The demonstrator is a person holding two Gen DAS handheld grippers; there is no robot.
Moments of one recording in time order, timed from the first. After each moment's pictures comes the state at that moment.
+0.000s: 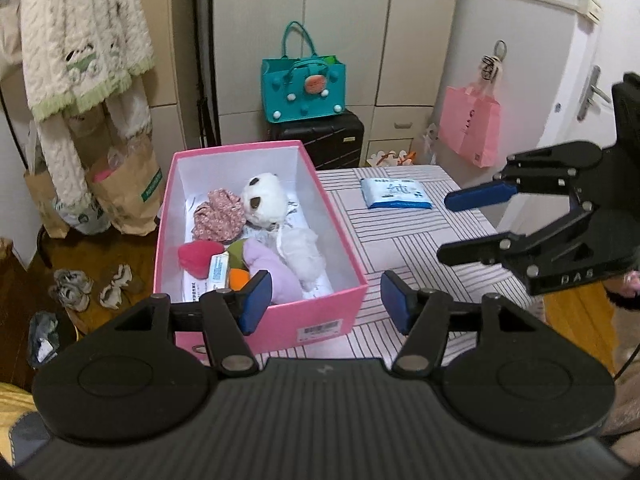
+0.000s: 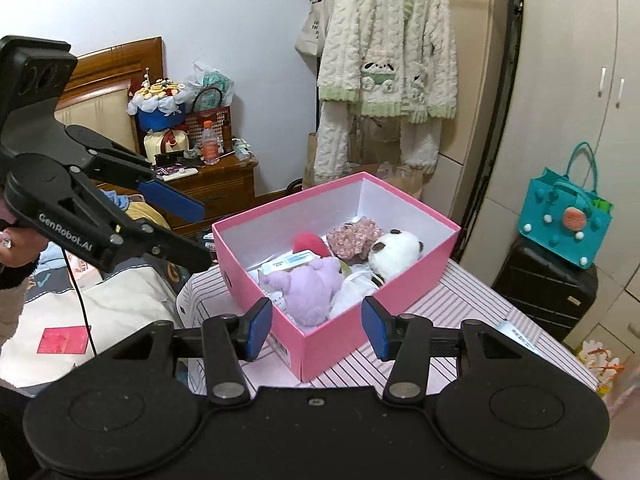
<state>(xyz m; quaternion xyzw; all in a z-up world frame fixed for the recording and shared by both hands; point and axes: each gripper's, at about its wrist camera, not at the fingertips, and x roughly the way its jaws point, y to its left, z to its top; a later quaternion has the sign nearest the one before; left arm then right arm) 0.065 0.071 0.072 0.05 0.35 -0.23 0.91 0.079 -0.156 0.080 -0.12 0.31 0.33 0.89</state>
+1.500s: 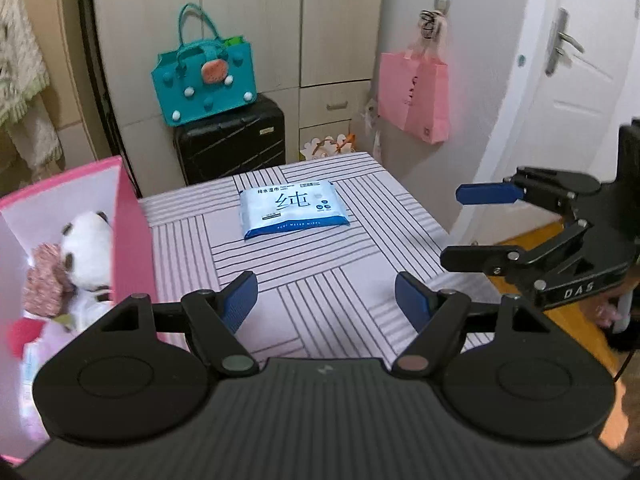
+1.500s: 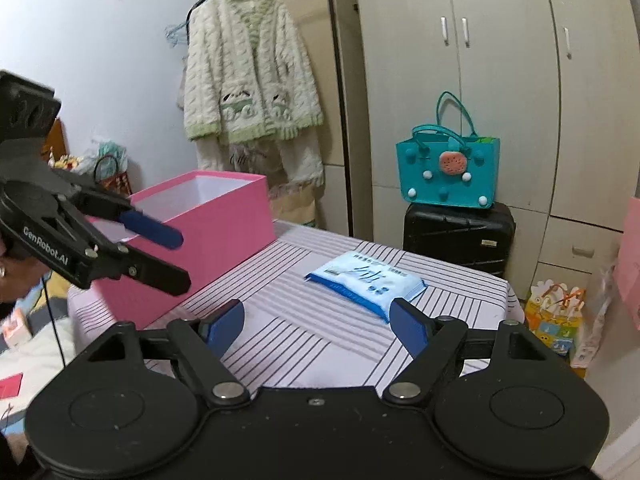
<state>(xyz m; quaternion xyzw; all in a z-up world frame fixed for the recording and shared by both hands) 0.150 -0.126 -0.011 0.08 0.35 -0.30 0.88 0.119 -0.363 -0.044 0.00 0.25 0.22 0.94</state>
